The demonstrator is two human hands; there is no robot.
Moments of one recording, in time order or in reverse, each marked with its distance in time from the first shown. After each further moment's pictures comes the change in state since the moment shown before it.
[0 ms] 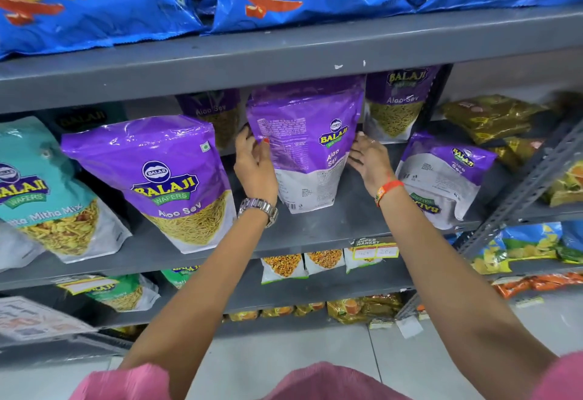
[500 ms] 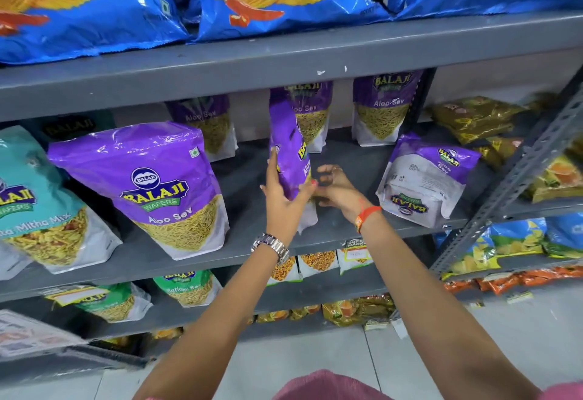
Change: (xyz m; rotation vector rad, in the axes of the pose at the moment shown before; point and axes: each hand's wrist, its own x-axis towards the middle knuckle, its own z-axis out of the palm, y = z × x) left_hand -0.060 -0.021 0.009 0.013 -0.383 0.034; right_hand -0.047 0.030 0.012 -0.425 -0.221 0.139
